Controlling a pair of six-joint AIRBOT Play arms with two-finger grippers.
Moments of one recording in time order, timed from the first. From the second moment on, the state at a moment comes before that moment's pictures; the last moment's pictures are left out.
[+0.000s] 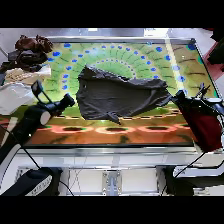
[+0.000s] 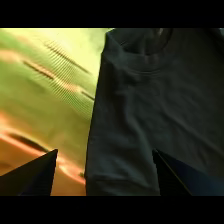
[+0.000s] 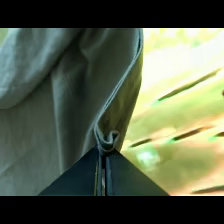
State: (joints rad) left arm -0.23 -0.95 0.59 1.63 -0.45 -2.55; right arm -0.49 -1.48 0.95 -0.54 0.86 1.09
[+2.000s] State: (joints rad) left arm -0.17 -0.73 0.91 0.47 -0.37 -1.17; right arm -0.66 -0.78 1.02 -0.46 1.19 1.09
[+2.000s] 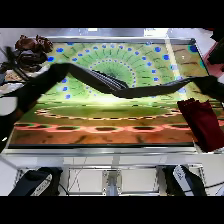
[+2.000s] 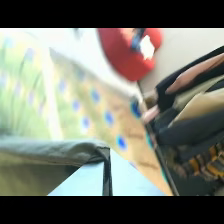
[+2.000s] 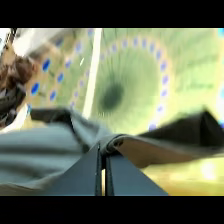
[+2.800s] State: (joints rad) left arm -0.17 -0.91 1.49 1.52 -0.79 -1.60; right arm -0.72 -0.71 1.38 -0.43 1.24 1.16
